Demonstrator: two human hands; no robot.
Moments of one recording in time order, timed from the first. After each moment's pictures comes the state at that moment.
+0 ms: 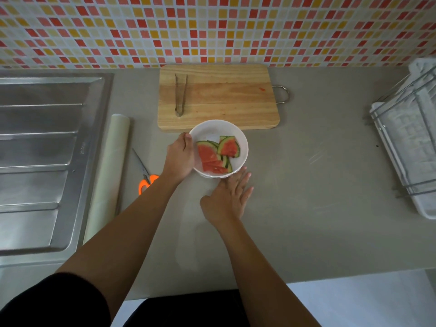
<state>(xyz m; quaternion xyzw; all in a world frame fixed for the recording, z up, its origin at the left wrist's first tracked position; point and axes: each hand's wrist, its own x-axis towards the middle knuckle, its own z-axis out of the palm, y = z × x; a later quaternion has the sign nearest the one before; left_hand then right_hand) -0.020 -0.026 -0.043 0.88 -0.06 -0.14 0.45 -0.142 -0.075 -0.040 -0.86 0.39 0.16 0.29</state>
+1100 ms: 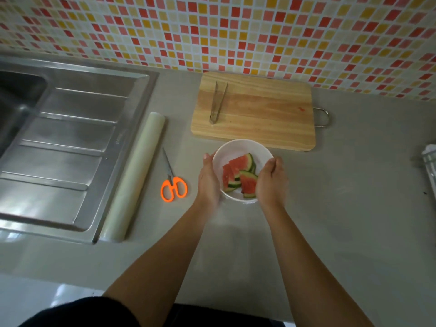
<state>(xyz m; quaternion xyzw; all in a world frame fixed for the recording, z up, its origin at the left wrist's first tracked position) -0.057 -0.036 -0.066 0.56 0.17 -0.21 0.78 -0.092 -0.149 -0.043 -0.79 0.43 -0.08 0.43</state>
